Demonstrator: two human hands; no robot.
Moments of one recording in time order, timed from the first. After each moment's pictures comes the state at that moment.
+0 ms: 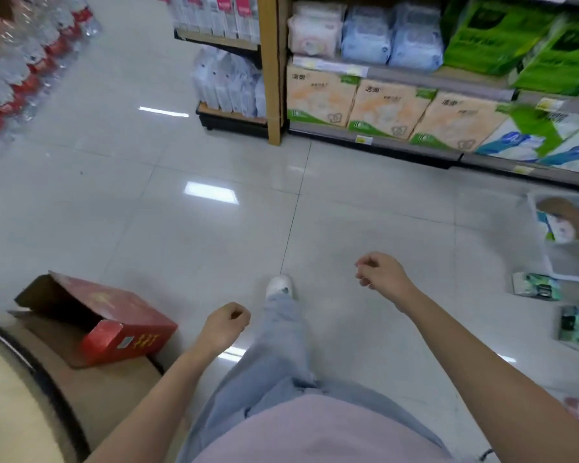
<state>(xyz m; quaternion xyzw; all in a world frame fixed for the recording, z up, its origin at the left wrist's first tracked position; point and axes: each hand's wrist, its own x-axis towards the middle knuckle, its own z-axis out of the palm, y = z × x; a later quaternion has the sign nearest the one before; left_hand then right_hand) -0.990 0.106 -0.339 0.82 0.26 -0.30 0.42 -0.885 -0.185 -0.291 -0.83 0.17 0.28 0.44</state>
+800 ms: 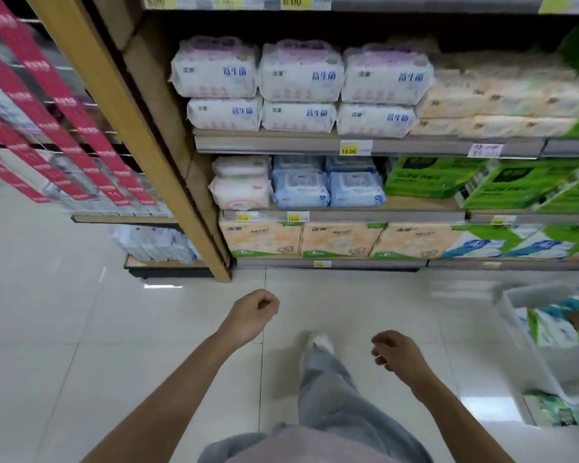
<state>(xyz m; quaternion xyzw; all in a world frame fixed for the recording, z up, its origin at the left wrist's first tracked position) -0.386 -0.012 -0.271 0.84 0.05 -0.28 0.46 -0.478 -0.289 -0.309 -0.79 0.33 0.22 0.47</state>
